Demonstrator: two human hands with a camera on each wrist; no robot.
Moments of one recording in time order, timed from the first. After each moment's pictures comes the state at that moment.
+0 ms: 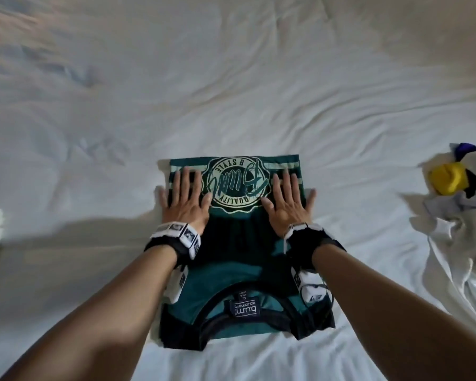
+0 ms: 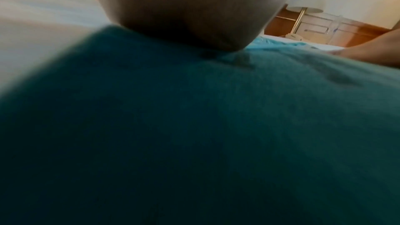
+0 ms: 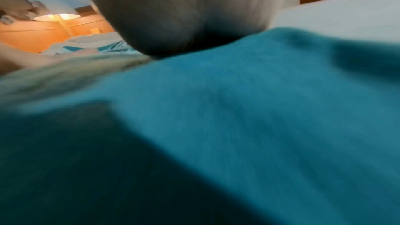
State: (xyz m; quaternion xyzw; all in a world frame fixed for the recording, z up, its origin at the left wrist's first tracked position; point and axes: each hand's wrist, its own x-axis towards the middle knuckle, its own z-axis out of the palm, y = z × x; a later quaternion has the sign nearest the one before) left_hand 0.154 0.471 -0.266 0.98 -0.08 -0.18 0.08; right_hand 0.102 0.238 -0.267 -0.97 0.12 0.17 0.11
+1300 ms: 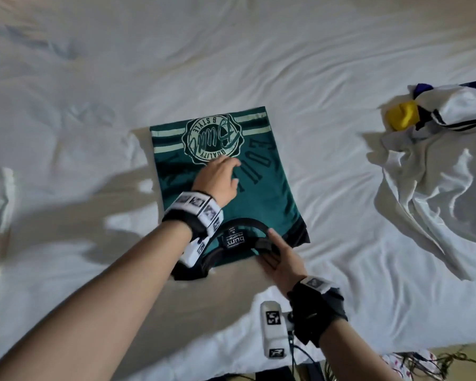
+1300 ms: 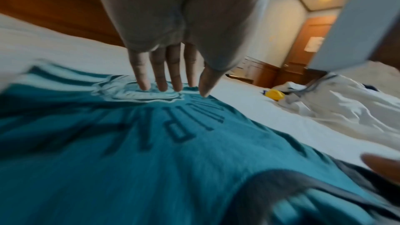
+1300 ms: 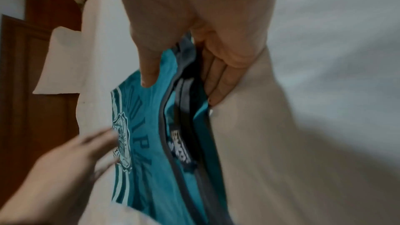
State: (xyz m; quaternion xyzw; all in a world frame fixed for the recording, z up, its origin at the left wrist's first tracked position) left_hand 0.047 0.388 -0.164 0.94 -0.22 -0.16 0.21; right_hand -0.133 0.277 -0.219 -0.31 0.54 0.11 0.77
